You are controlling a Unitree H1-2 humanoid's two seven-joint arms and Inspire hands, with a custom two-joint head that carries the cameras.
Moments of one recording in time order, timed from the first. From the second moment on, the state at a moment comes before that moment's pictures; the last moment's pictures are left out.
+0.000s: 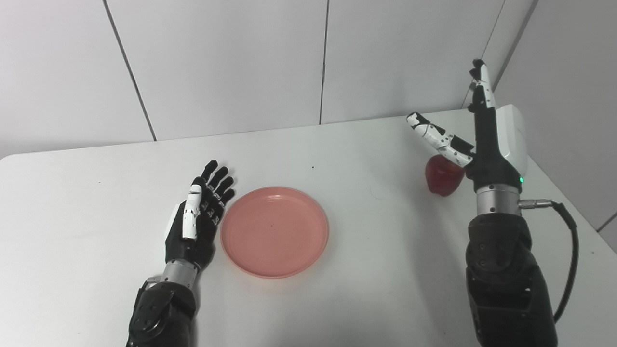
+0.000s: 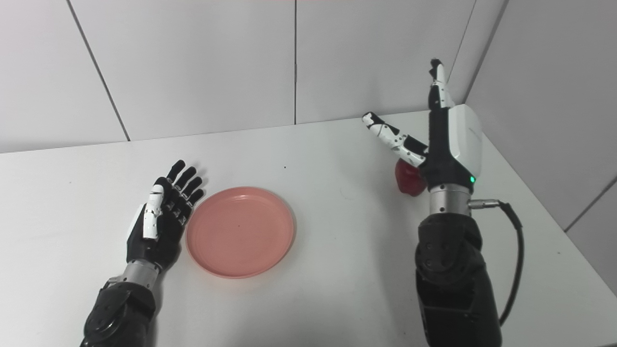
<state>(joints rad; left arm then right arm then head) -0.30 -0.05 0.01 0.24 -0.27 0.07 -0.22 -0.21 -0.22 -0.15 -0.50 -0.68 0.47 -0.04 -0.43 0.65</state>
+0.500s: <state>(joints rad) -0.30 -0.04 0.01 0.24 -0.28 0.07 -0.22 -0.17 -0.28 -0.18 -0.37 -0.70 0.46 -0.08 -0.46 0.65</state>
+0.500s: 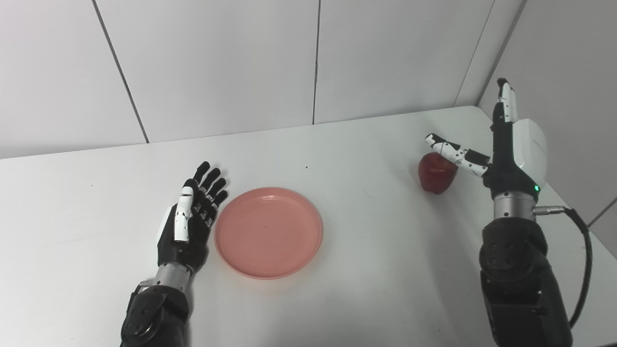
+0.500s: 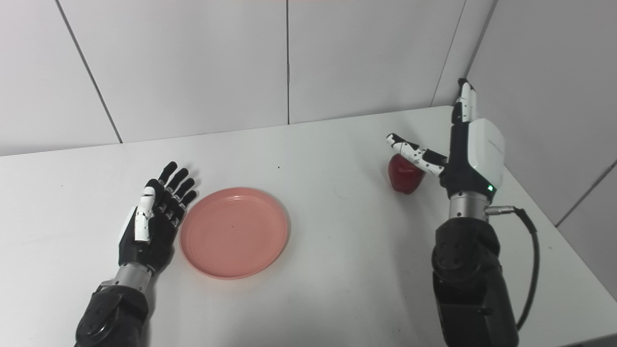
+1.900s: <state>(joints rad) -0.30 -0.02 0.02 0.25 -0.29 0.07 -0.24 -0.25 -0.33 -0.09 -0.11 -0.61 0.46 -0.05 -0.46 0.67</state>
